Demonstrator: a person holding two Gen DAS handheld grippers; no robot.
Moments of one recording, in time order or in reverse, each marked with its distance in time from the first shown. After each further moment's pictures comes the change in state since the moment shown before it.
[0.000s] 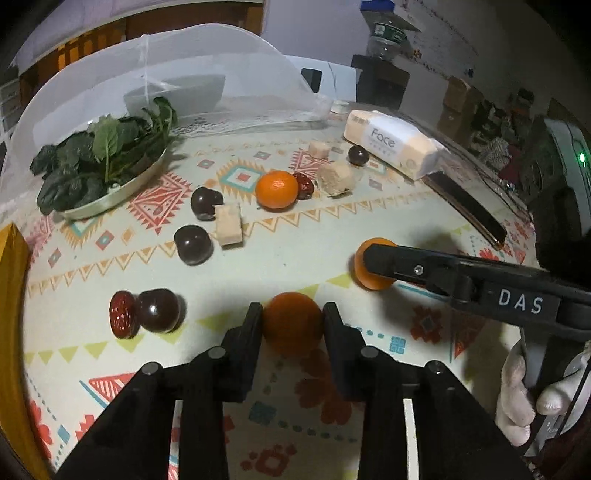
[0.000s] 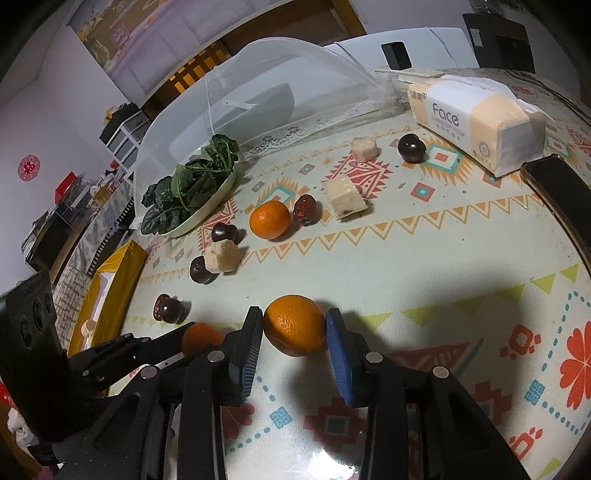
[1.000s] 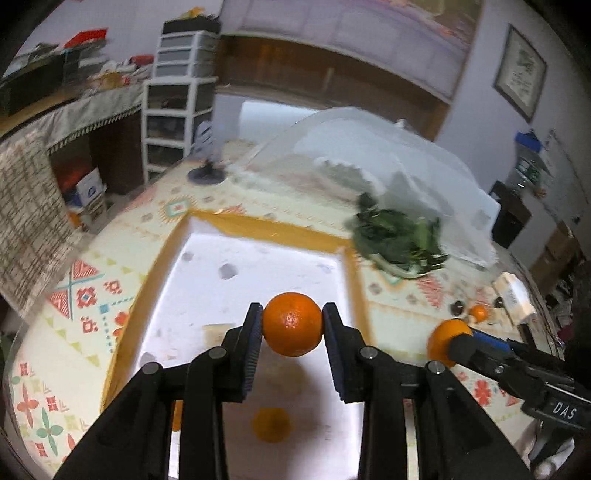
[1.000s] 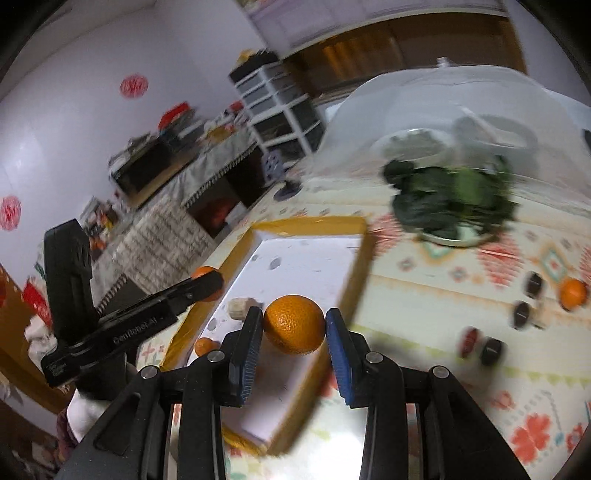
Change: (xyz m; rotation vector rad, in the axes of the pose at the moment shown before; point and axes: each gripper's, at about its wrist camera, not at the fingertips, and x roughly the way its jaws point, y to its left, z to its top) left arm -0.212 0.255 -0.059 -0.511 -0.216 0.319; right arm 0.057 0.298 -0.014 -0.364 0.115 0.291
